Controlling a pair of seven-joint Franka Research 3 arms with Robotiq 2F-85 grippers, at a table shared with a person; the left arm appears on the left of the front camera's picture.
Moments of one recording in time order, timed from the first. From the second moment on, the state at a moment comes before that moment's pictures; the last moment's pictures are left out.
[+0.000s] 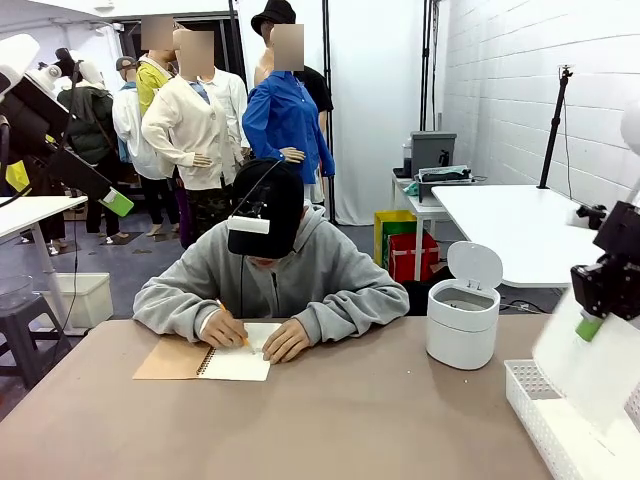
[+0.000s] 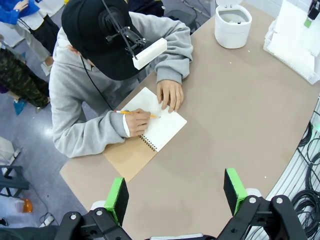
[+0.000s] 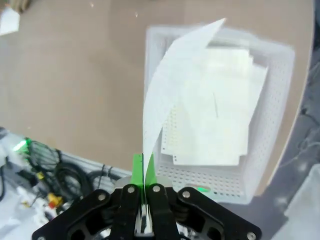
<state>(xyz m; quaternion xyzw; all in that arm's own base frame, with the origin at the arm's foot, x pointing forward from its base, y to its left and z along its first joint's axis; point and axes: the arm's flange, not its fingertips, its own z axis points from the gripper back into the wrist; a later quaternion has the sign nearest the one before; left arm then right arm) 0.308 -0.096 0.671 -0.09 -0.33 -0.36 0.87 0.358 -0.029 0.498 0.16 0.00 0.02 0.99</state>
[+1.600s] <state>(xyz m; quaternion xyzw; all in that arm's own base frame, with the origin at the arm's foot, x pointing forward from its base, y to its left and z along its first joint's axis) 0.308 -0.096 0.671 -0.08 -0.33 -0.36 0.87 0.353 -0.037 0.413 0.16 0.02 0.02 0.99</state>
